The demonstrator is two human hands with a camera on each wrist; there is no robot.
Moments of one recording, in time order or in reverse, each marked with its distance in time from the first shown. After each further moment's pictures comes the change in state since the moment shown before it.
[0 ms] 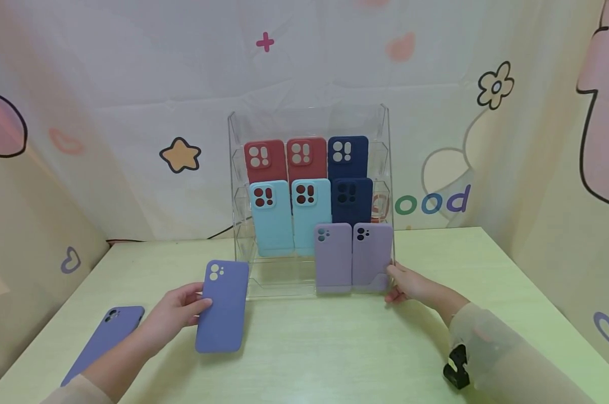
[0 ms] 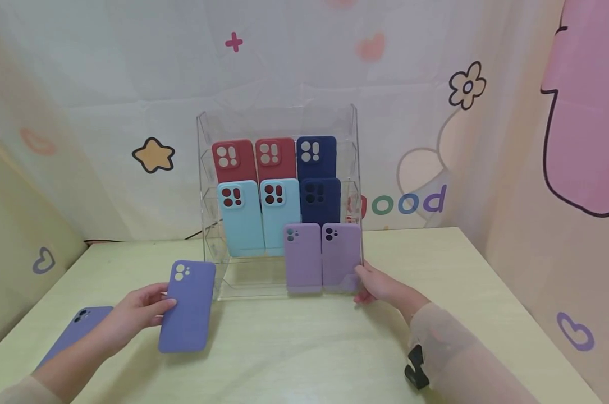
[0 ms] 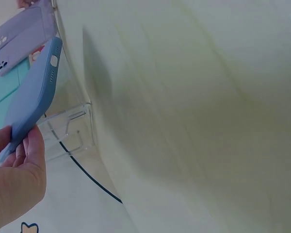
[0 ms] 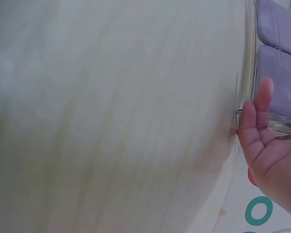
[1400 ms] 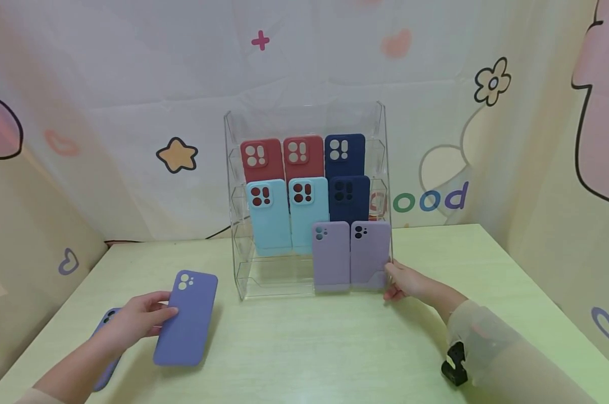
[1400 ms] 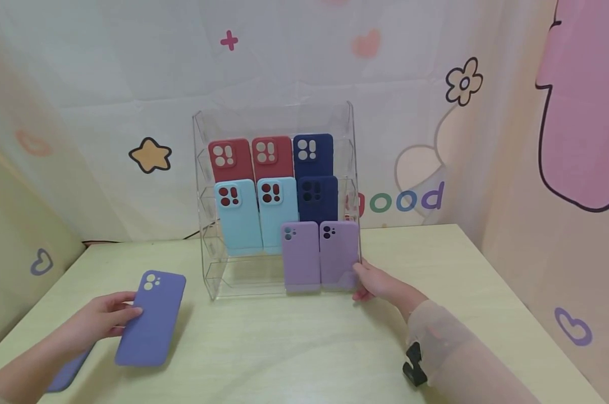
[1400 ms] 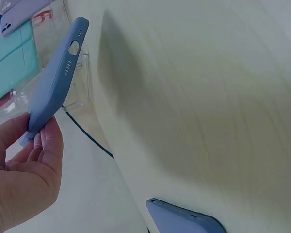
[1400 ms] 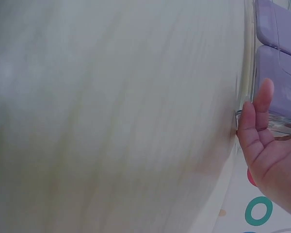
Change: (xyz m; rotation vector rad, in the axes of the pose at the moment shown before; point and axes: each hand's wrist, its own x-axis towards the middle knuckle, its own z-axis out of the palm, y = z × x) left_hand -0.017 -0.013 -0.048 0.160 -0.023 -0.111; right_hand 0.000 0.000 0.001 0.043 0.007 -0.027
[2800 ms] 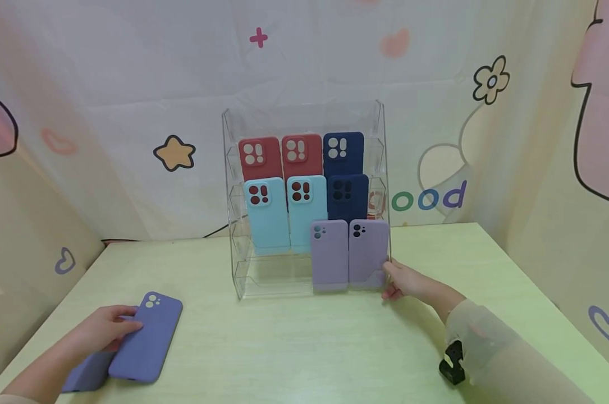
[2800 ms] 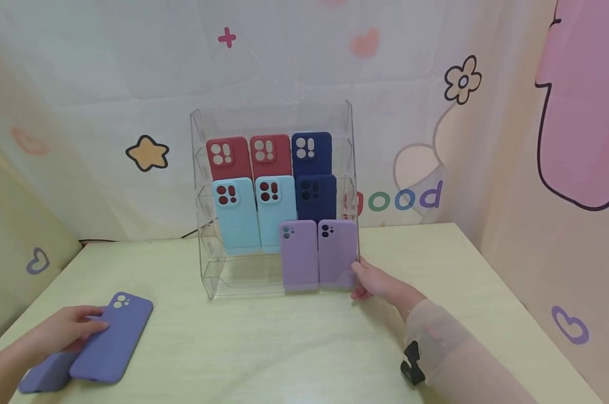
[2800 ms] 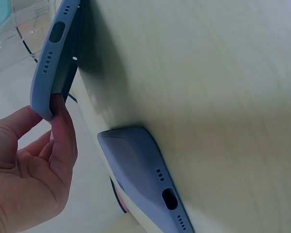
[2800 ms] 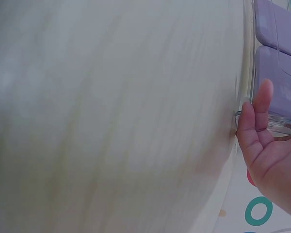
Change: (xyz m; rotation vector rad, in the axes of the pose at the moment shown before) left_hand 0.003 -0.050 -0.038 0.178 0.029 -0.078; right_hand -0.001 0.000 0.000 -0.026 0.007 0.007
